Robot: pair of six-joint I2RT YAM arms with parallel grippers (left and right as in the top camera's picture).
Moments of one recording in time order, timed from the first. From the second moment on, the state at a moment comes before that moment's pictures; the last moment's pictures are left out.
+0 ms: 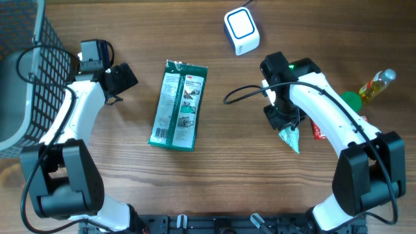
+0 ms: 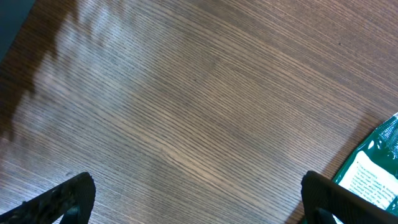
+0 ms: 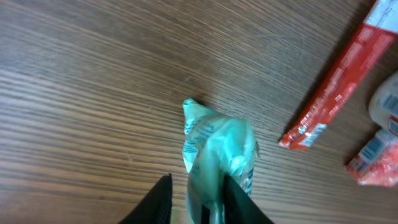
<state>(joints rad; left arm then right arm) 0.10 1.73 1.19 -0.57 -0.11 -0.42 0.34 1.76 1.31 -1.26 0.15 -0.03</state>
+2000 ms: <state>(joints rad) 0.10 1.73 1.19 -0.57 -0.11 -0.42 0.33 1.65 1.06 -0.63 -0.07 0.49</state>
